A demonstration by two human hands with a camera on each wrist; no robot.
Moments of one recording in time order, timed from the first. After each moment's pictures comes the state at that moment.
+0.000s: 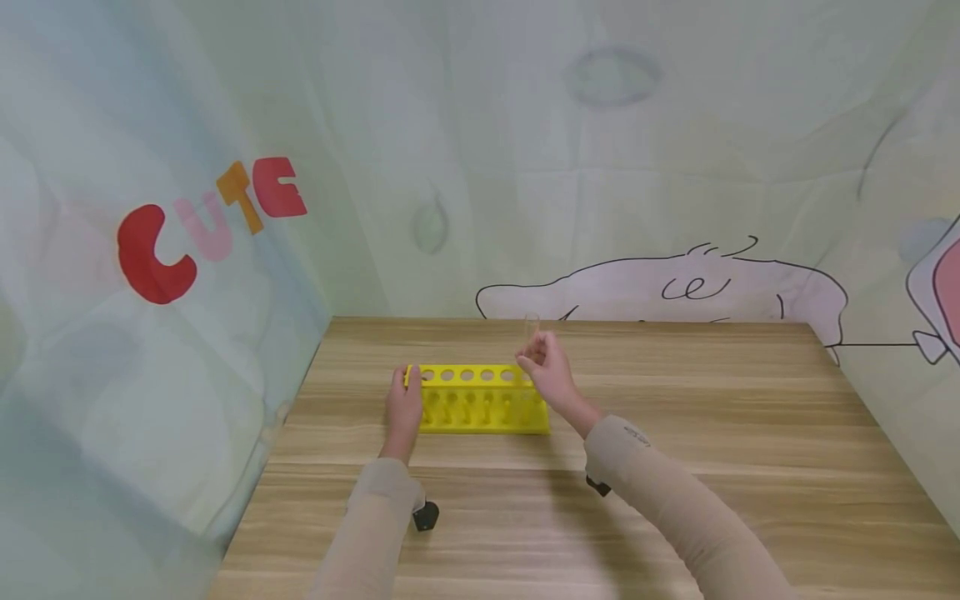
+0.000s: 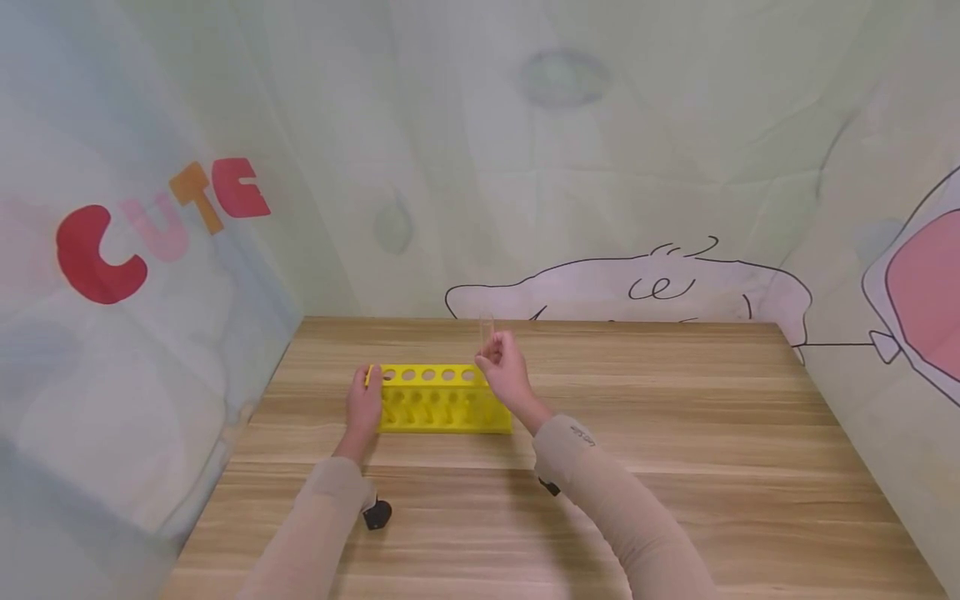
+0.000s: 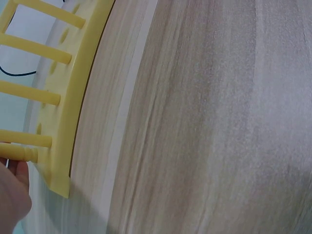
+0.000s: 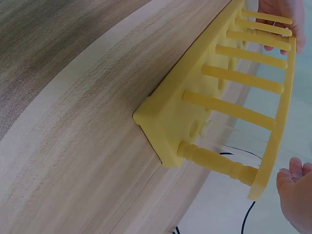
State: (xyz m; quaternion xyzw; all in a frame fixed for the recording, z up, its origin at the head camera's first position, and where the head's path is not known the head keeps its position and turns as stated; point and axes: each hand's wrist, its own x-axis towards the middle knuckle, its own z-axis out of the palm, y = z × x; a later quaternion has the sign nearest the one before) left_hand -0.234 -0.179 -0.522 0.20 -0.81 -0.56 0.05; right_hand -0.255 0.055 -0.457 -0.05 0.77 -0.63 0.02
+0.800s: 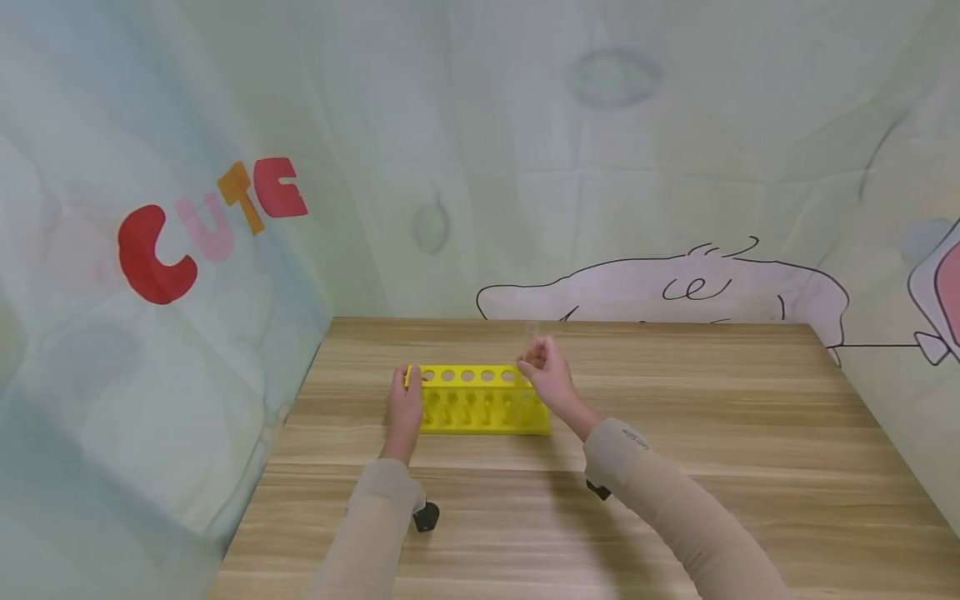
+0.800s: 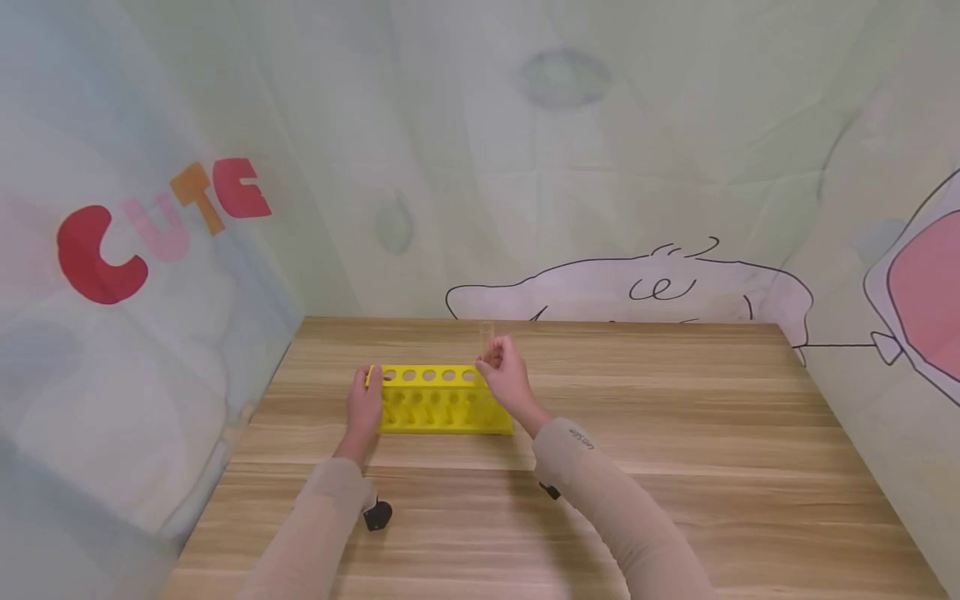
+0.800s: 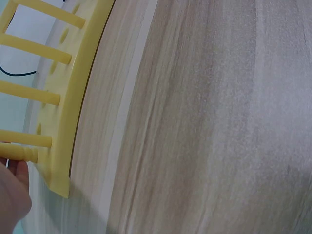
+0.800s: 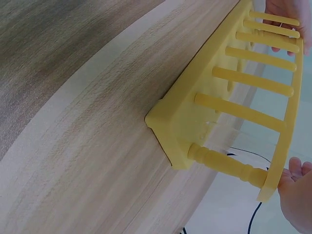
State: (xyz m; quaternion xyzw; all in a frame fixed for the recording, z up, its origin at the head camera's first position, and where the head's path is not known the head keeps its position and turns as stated) left_hand -0.234 -0.178 -0.521 0.20 -0.80 -0.57 0.03; right_hand -0.255 0.055 -0.463 -0.03 0.79 -0.62 0.04
